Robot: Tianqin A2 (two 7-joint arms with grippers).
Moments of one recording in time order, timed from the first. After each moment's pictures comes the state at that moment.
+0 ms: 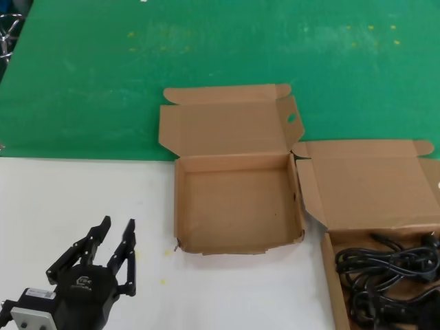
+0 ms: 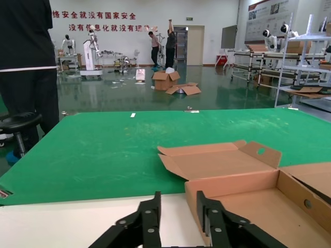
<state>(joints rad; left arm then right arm) -0.03 -0.30 1.62 -1.59 -1.78 0.03 -0.01 -0.01 0.49 -1.72 1.66 1.85 0.02 0.00</state>
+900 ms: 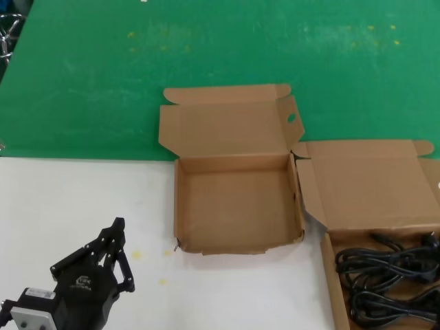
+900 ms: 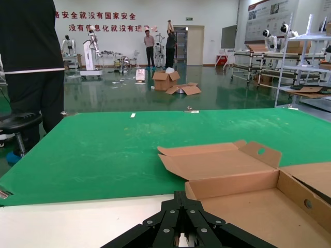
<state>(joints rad) -0.03 -0.30 1.62 -1.59 -1.78 0.03 -0.01 0.41 0.98 -1.85 1.77 1.26 -0.79 0.45</state>
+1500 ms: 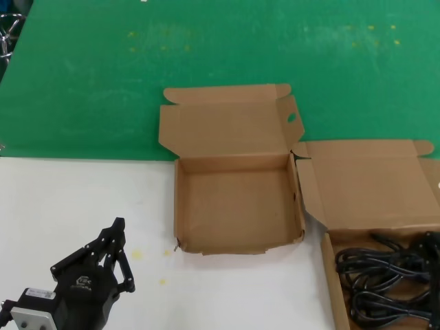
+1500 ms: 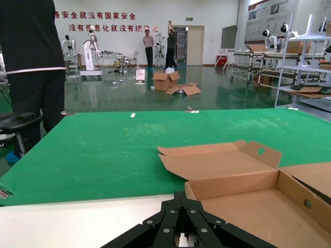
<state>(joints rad) -0.03 -0.30 1.62 -1.59 -1.78 0.03 -0.01 0.72 0.87 -2.00 1.57 1.19 -1.05 0.17</state>
